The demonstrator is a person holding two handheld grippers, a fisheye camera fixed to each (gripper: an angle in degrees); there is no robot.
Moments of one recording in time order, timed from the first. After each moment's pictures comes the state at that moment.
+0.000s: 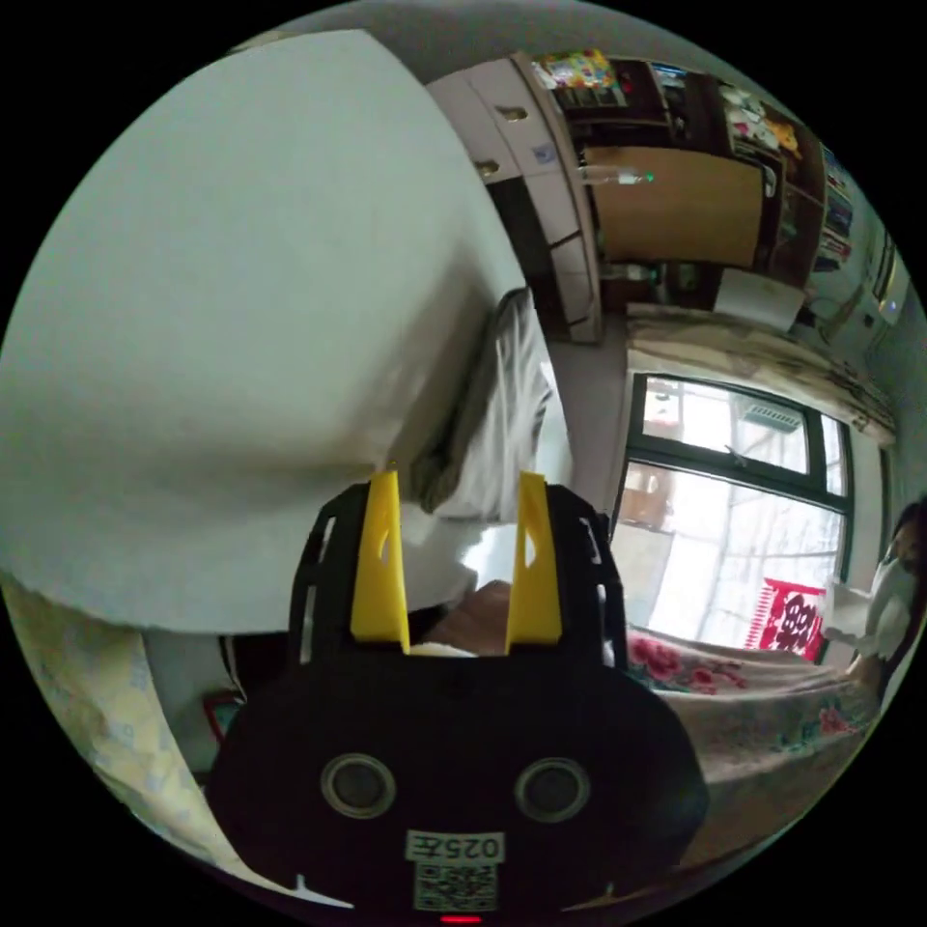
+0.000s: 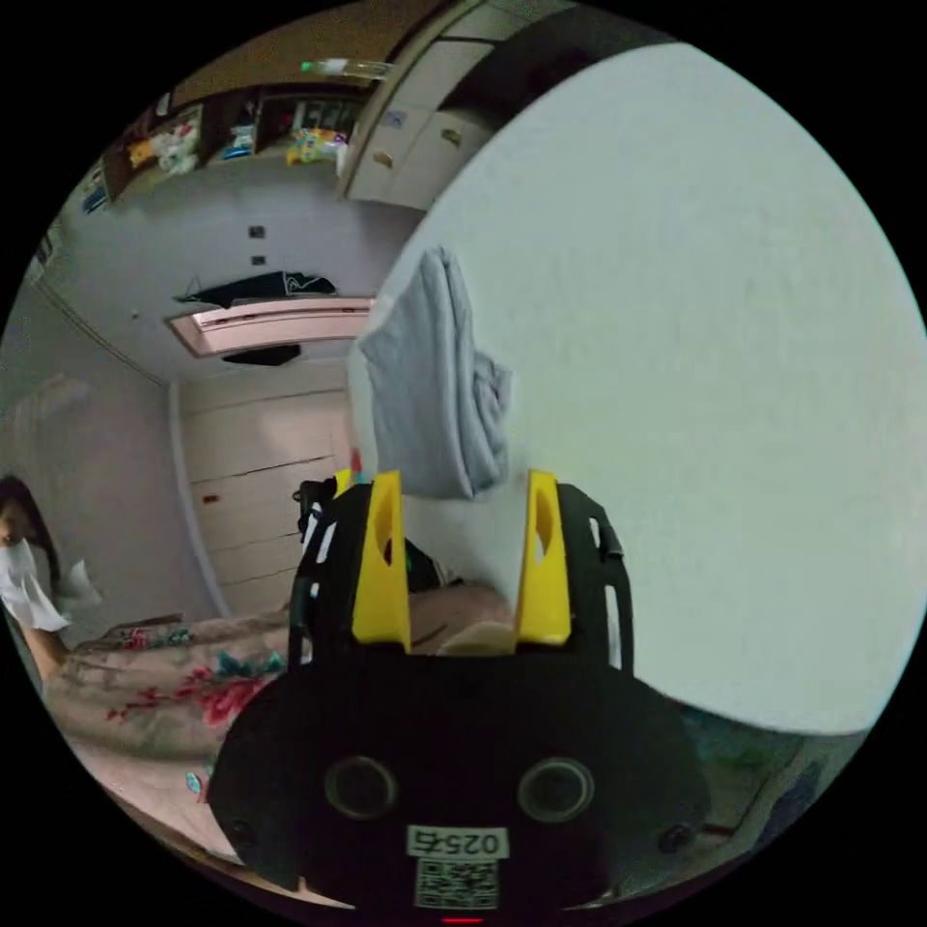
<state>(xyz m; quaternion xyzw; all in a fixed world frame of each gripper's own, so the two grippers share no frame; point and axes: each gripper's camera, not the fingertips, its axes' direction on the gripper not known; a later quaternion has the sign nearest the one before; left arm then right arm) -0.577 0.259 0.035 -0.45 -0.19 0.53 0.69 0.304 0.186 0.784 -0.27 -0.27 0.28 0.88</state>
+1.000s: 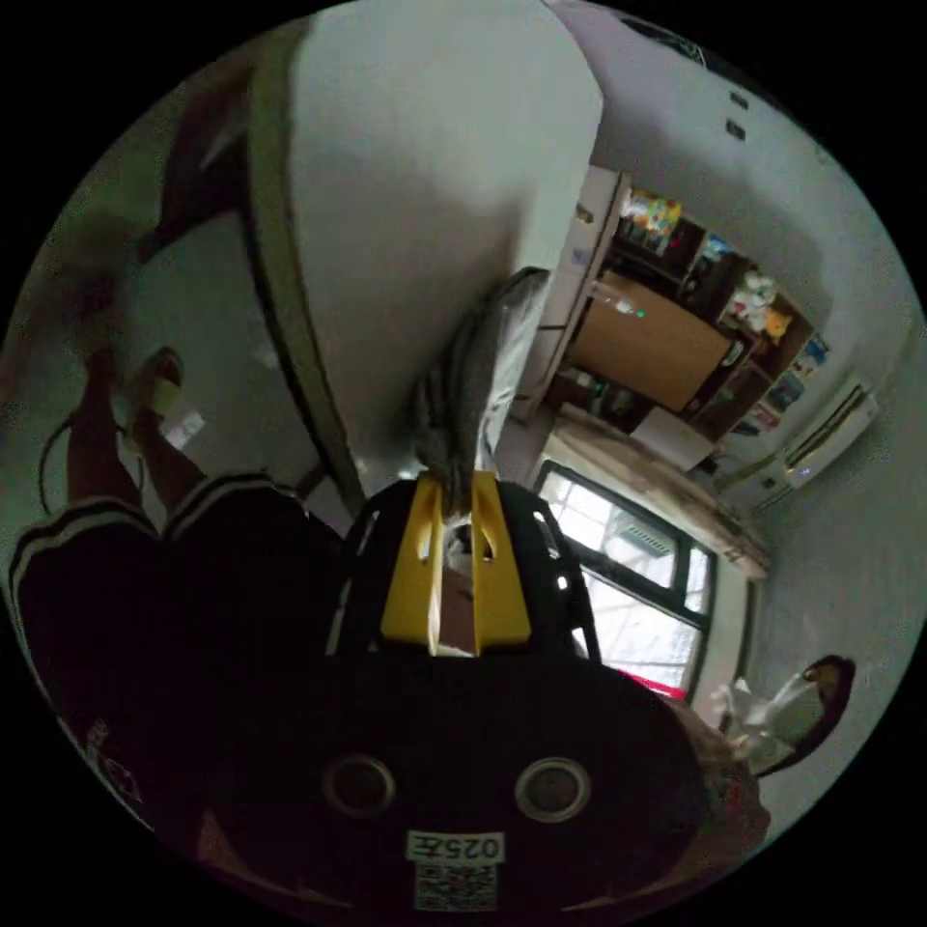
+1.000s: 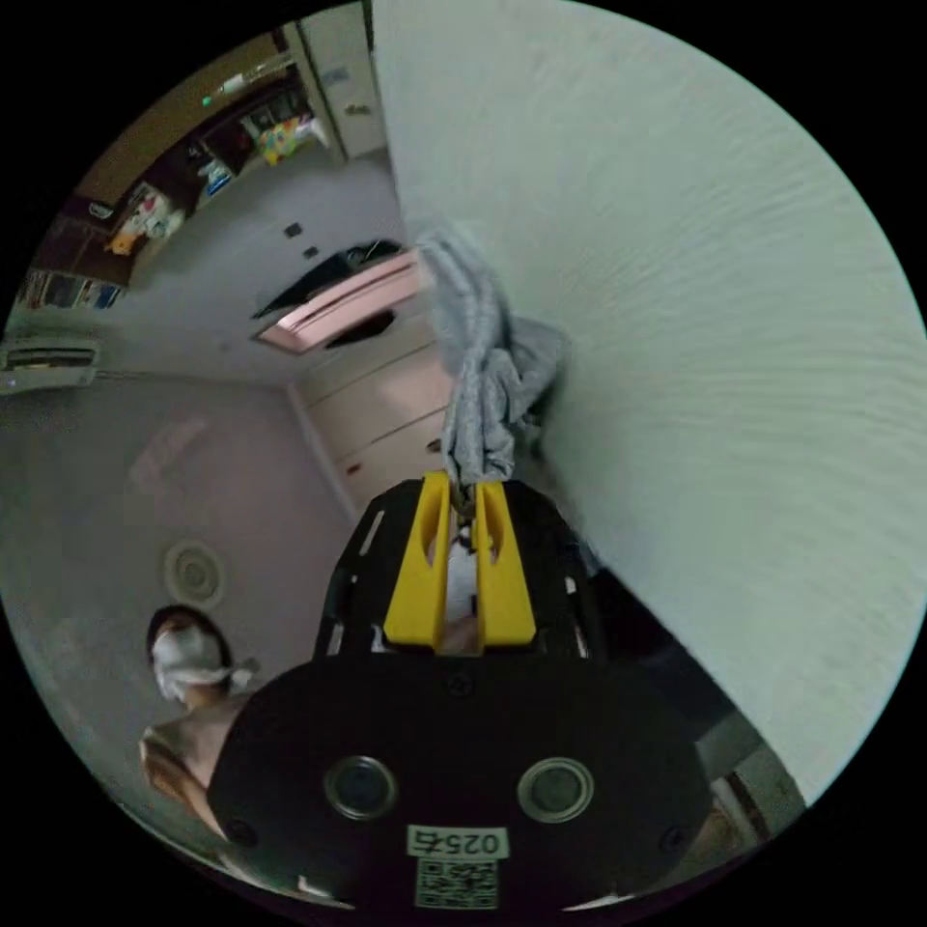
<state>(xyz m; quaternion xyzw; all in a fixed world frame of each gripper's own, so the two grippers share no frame) -0.666 0.277 -0.140 -0.44 -0.07 0.29 0.85 0.467 0.142 0.996 -0.32 -0.49 0.37 0.72</state>
